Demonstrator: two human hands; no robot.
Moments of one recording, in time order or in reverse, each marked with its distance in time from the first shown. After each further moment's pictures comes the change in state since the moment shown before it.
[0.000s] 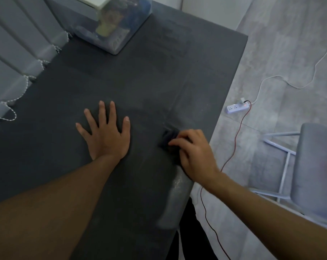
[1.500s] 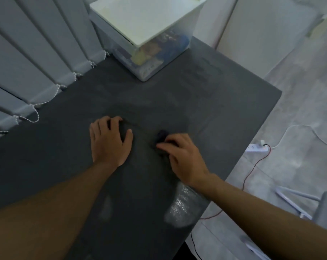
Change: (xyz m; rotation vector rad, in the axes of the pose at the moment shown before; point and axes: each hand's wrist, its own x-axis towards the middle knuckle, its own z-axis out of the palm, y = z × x) left_hand 0.050 0.000 -0.016 -0.165 0.182 -0.043; right_hand 0.130 0.027 0.019 0.090 -0.112 -0.318
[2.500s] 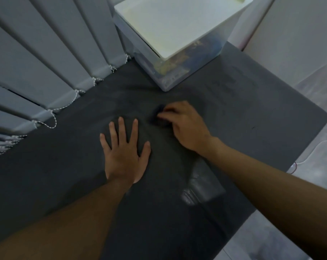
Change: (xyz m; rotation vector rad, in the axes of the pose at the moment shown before) left_hand 0.014 0.002 0.008 0.277 -0.167 -0.094; right_hand 0.153 0.045 0.028 -0.037 -0.162 -0.149
